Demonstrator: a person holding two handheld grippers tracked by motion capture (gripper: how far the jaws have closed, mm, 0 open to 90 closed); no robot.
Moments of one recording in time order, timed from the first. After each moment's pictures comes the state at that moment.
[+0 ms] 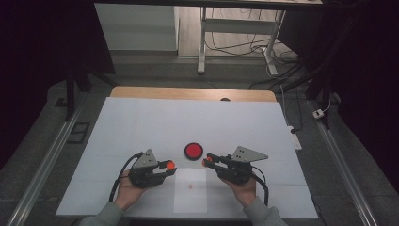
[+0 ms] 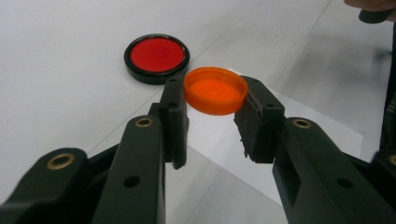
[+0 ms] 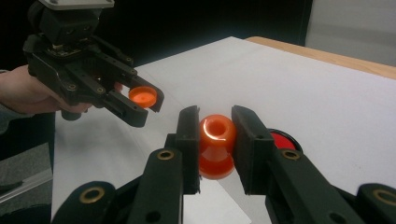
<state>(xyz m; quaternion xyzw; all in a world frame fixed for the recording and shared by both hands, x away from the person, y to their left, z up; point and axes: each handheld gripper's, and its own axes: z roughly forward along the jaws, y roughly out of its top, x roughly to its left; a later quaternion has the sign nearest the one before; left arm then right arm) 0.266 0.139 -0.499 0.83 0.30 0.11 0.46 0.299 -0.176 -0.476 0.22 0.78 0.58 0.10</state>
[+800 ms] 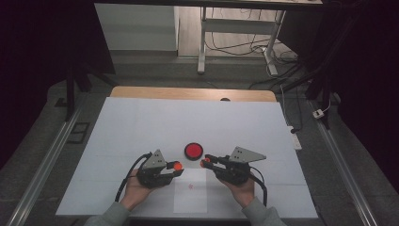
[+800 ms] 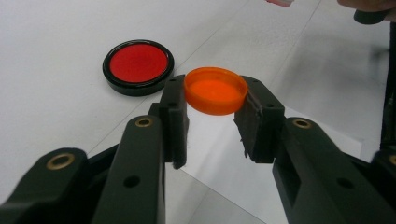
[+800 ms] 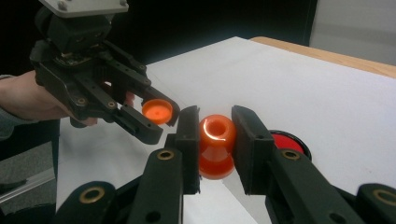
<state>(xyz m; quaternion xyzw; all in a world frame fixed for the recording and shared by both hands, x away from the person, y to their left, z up) 0.271 0.119 -0.501 0.84 0.29 0.11 0.45 0.298 -0.171 -0.477 0.22 0.78 0.58 0.09</state>
